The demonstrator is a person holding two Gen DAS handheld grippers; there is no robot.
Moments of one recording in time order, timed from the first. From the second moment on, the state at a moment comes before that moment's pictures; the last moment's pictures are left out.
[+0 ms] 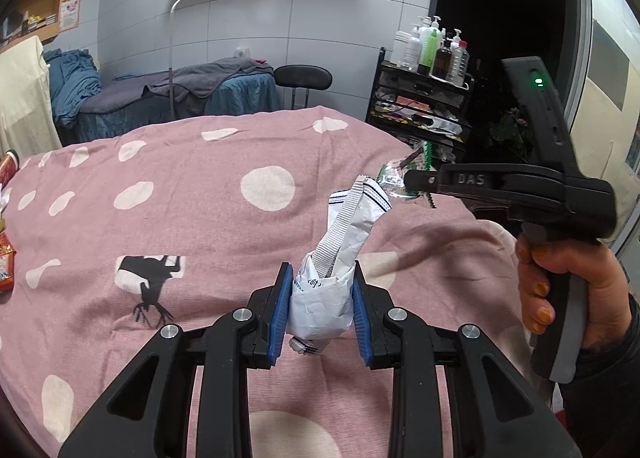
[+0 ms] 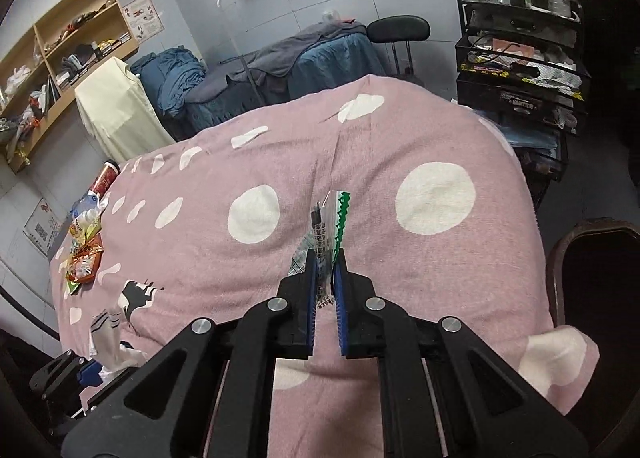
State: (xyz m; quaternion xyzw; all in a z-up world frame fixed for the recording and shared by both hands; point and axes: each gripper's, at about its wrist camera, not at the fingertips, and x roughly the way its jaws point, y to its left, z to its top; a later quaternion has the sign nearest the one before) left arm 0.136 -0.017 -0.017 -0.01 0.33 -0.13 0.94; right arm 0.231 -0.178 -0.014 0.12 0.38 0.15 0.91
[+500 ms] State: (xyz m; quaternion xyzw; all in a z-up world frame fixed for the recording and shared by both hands) left arm 0.124 -0.075 -0.010 0.01 0.32 -0.20 0.93; right arm 0.153 -0.260 -0.009 0.18 0.34 0.09 0.92
